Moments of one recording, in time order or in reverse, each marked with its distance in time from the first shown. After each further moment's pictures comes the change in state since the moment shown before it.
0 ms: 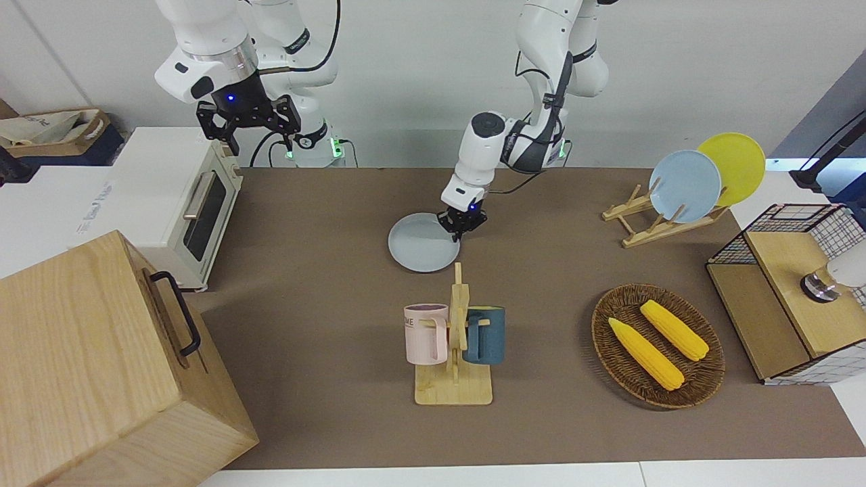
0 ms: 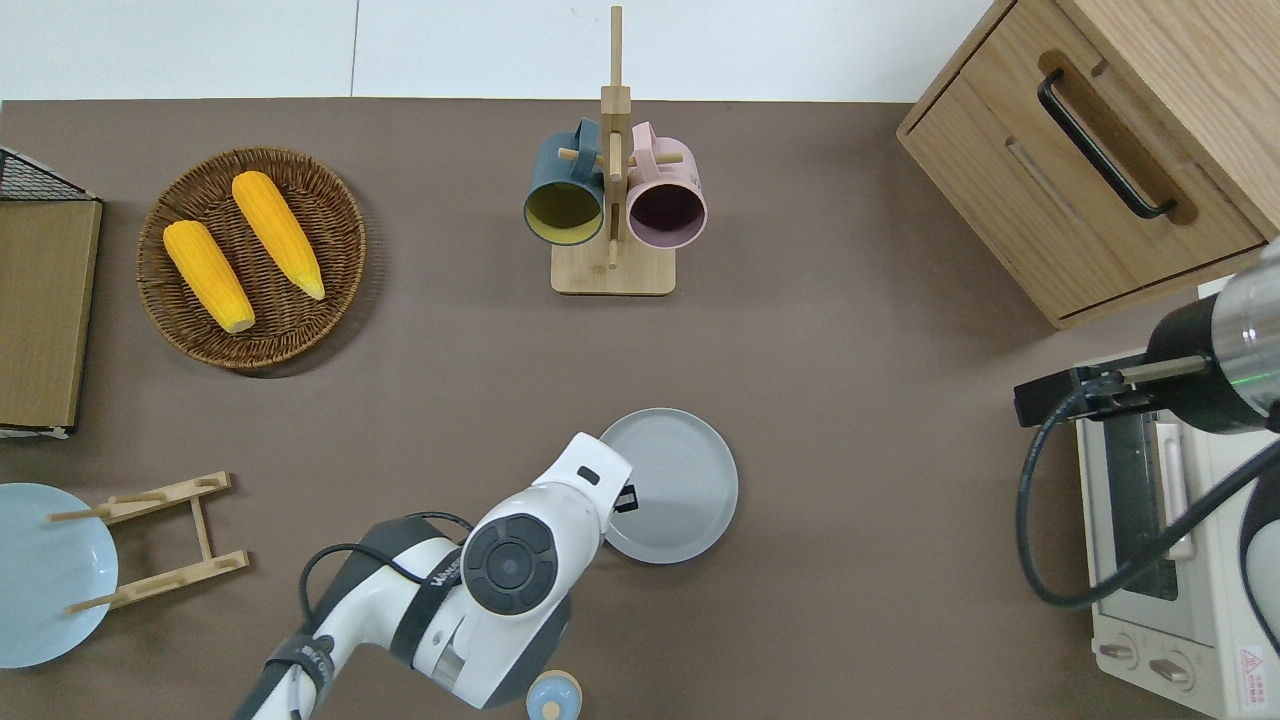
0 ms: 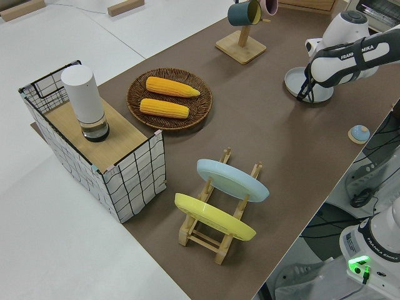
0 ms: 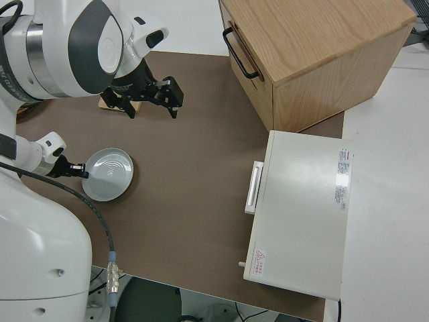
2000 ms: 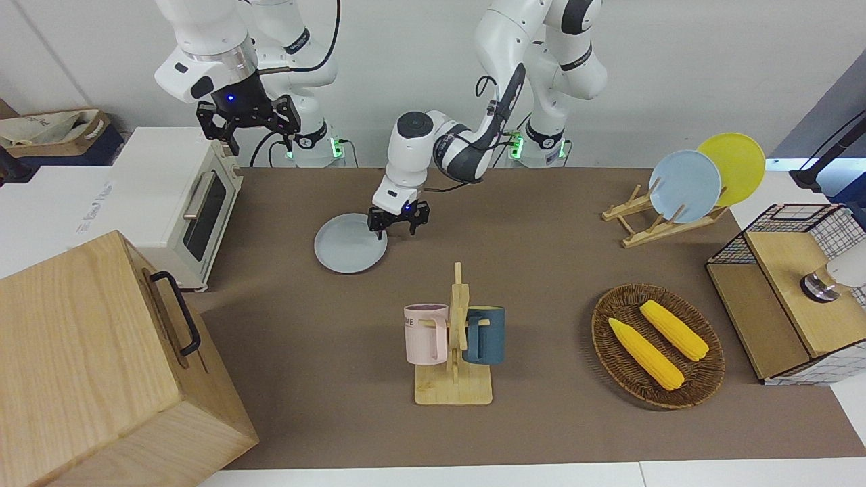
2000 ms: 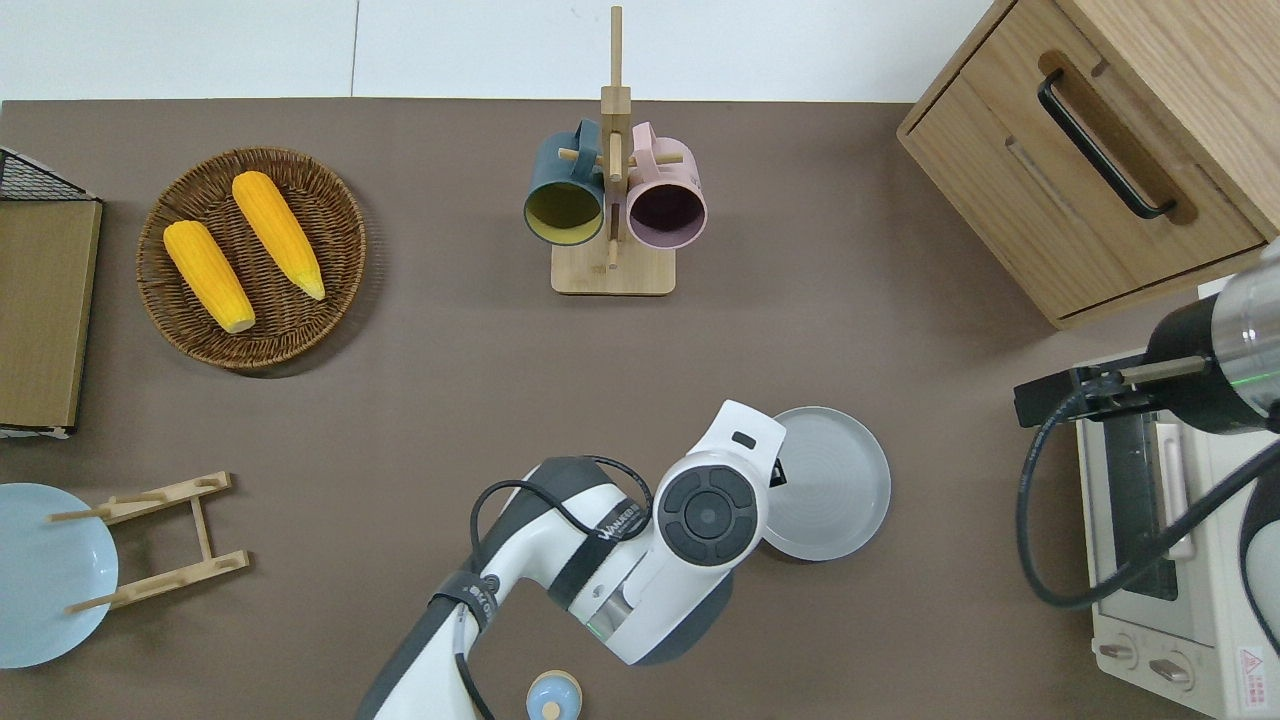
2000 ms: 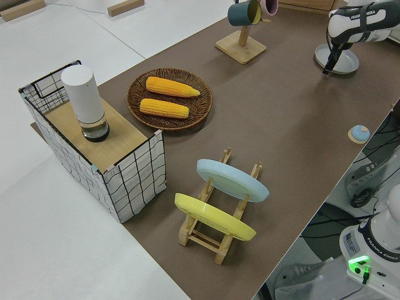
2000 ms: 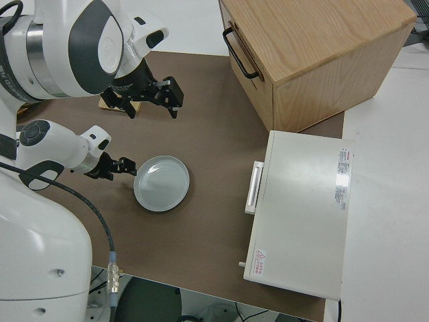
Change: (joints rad) left arm -0.126 0.205 -0.008 0.420 0.001 -0.249 -0.231; right arm 0.000 0.000 0.000 0.000 0.000 0.000 0.000
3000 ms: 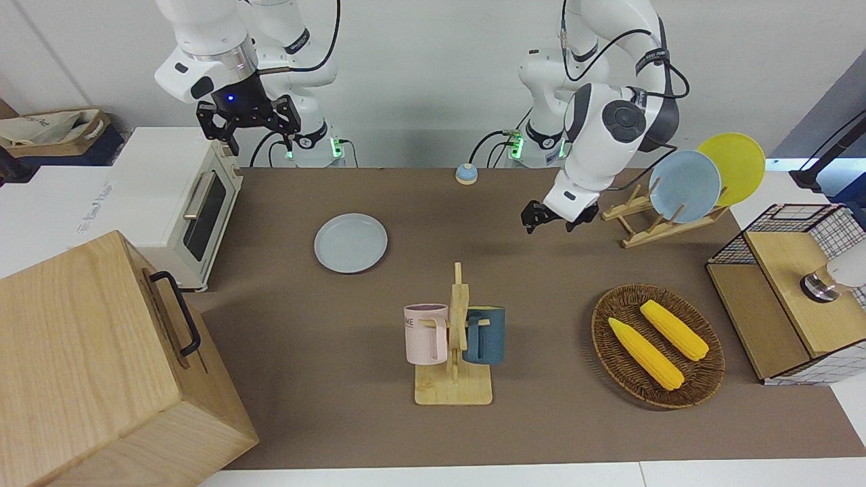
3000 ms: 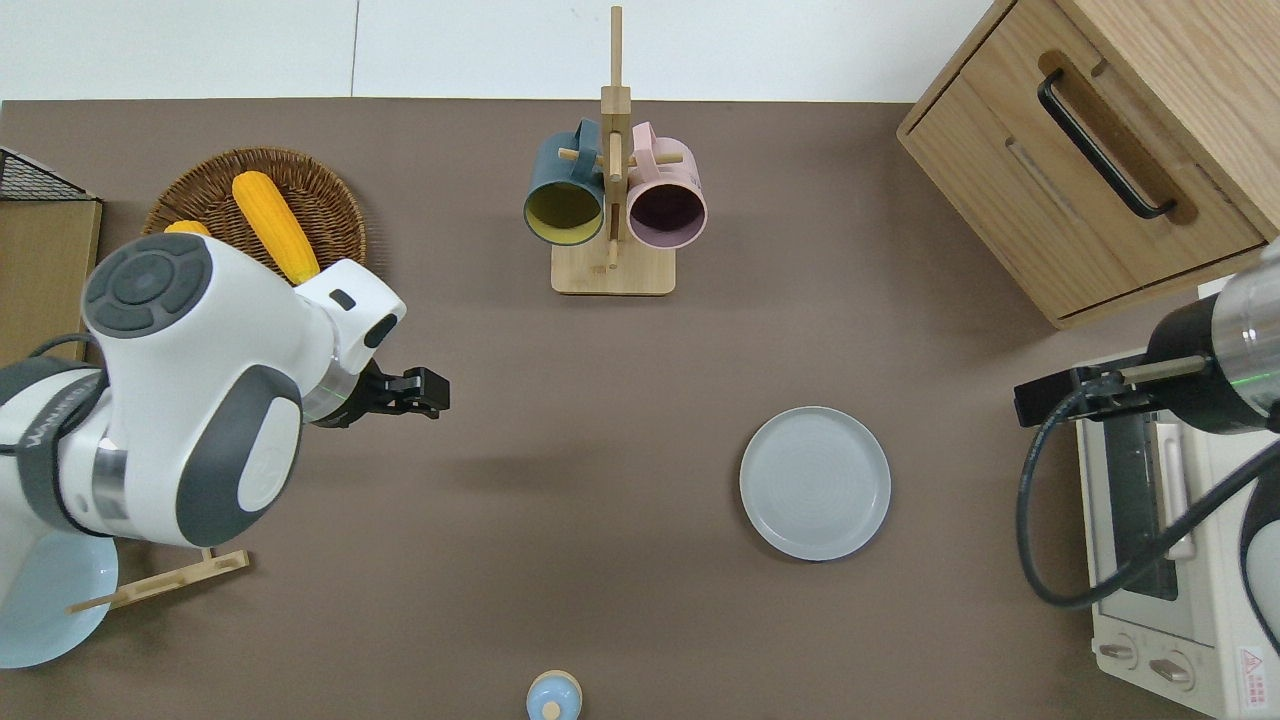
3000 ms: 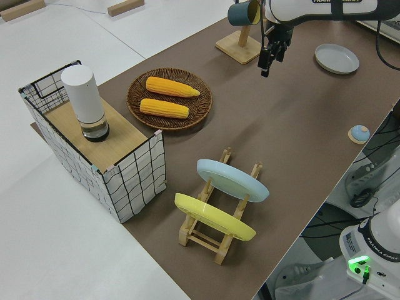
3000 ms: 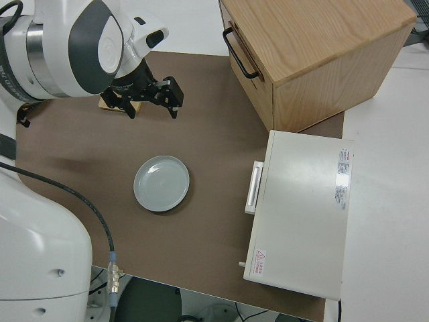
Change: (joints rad) left arm 0.563 -0.260 0.023 0.006 -0.009 -0.503 0.755; right arm 0.000 0.000 0.000 0.000 0.000 0.000 0.000
